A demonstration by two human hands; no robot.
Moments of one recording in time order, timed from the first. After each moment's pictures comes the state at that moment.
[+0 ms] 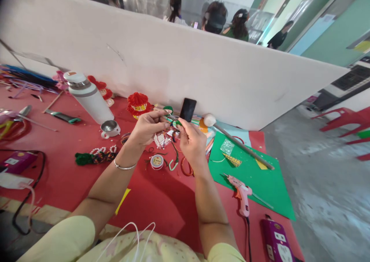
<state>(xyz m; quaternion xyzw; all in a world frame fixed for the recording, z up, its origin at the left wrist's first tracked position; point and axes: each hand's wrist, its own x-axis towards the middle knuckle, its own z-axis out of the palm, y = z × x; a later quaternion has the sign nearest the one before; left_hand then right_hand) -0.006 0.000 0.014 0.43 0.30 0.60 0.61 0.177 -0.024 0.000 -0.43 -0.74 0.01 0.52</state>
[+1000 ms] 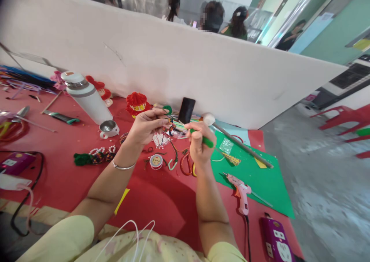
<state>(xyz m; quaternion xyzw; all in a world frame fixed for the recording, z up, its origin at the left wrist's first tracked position) -0.007 0.000 0.016 0.40 0.32 0.61 0.61 0.189 -0.032 0.006 -0.38 -0.65 0.10 0.65</state>
